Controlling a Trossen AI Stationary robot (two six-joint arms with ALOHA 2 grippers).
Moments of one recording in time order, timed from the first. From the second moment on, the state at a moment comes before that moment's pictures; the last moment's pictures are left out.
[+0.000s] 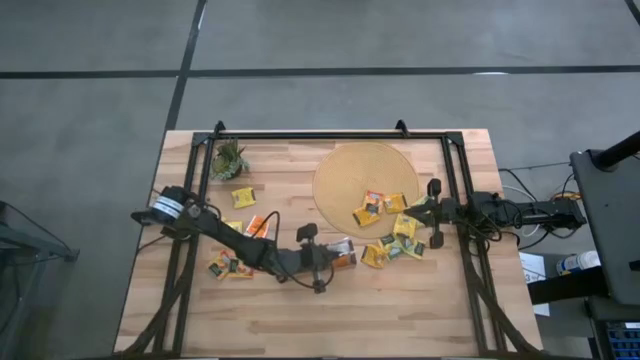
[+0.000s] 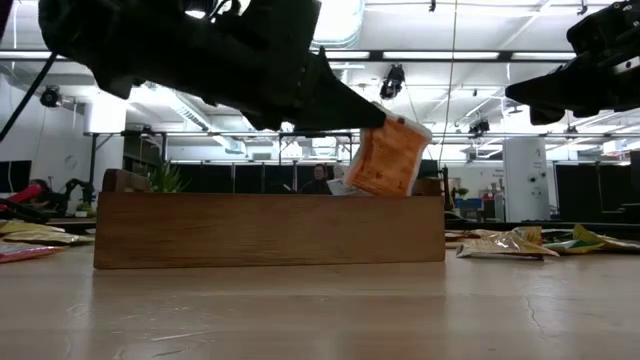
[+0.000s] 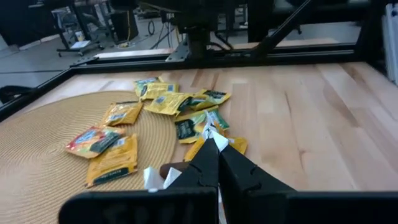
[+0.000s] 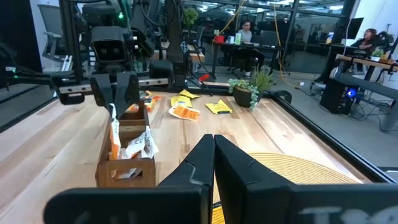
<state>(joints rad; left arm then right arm) -0.37 1.89 0.88 0.80 -0.55 -0.05 0.07 0.05 0.02 0.00 0.13 -0.05</state>
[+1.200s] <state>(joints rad) -0.37 2.01 0.98 0.76 -0.58 -0.09 0.07 0.05 0.02 0.00 0.13 -0.05</state>
